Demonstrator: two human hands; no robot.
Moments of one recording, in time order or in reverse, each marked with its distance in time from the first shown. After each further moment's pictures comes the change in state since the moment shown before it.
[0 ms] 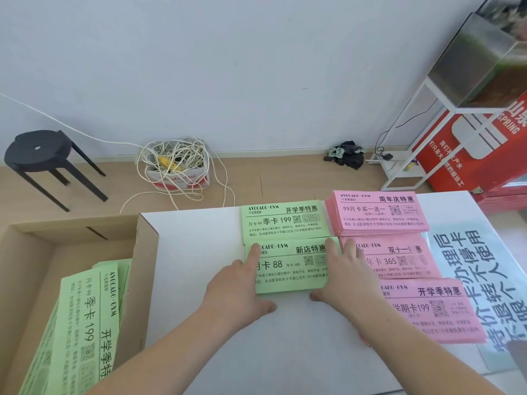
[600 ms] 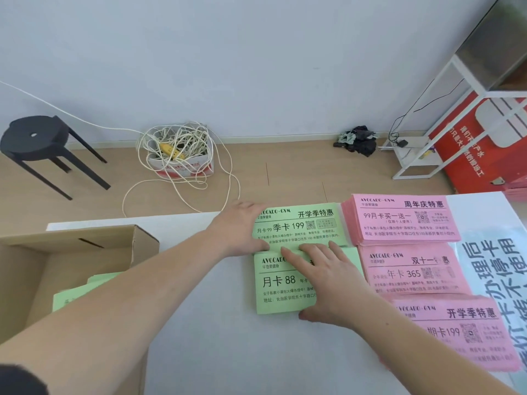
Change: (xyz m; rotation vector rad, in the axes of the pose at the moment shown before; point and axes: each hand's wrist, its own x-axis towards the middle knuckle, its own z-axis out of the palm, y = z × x) left_hand 0.144 -0.039 -0.061 0.061 0.008 0.228; right_hand 0.043 -0.025 0.004 -0.152 -0.053 -0.544
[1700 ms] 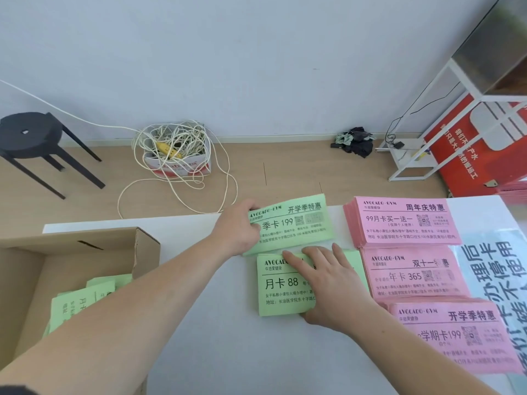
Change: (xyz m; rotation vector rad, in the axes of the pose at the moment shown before) left_hand -0.002 0.001 0.001 -0.547 0.180 -0.244; right_hand 0.009 -0.006 0.015 -0.041 0.084 0.054
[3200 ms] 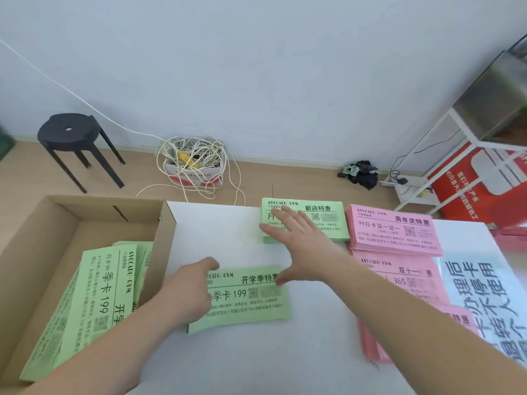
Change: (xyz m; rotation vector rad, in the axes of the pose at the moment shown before) left_hand -0.170 -0.057 -0.015 0.385 -0.087 -0.254; right_hand 0.030 -0.020 -0.054 -0.033 0.003 -0.235
